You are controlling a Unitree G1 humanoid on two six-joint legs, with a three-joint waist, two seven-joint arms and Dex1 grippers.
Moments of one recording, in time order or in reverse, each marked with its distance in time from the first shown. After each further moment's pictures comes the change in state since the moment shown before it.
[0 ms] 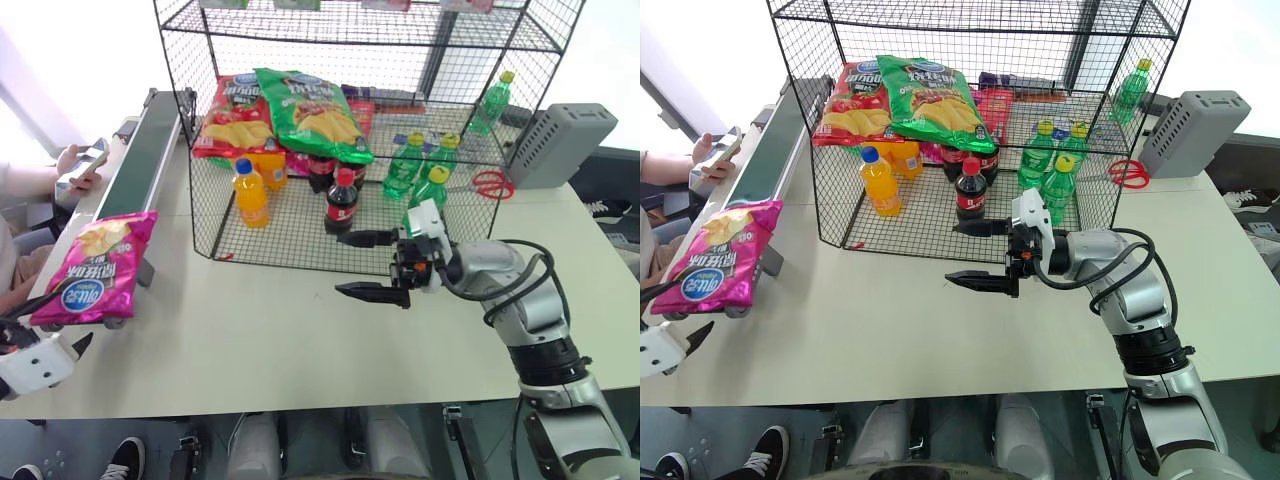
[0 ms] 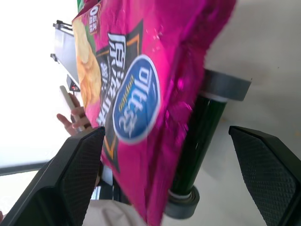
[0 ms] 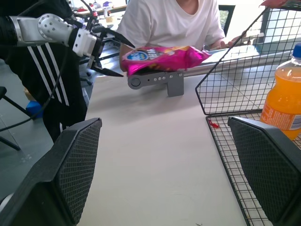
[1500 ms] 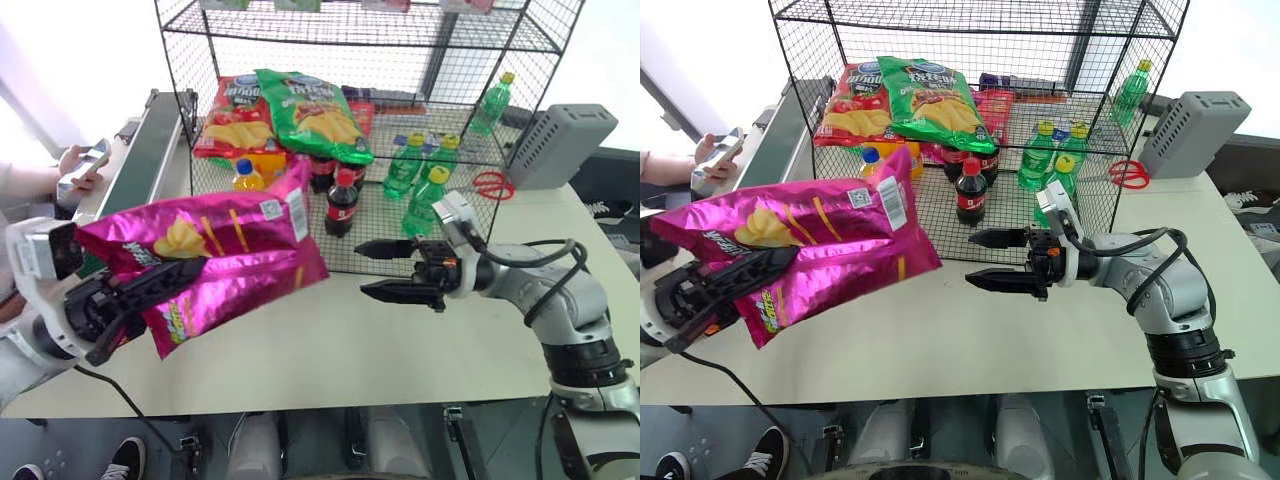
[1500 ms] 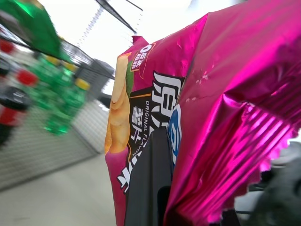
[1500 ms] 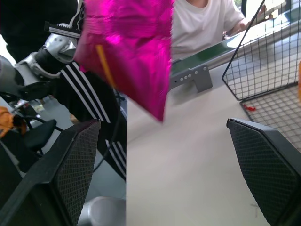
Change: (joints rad) left arm -0.276 0.057 -0.138 -0.643 -2.042 1.471 -0.372; right arm 0.008 -0.117 -0.097 -0.064 0.285 0.381 0.003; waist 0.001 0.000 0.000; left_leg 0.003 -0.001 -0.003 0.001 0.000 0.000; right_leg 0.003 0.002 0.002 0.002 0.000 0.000
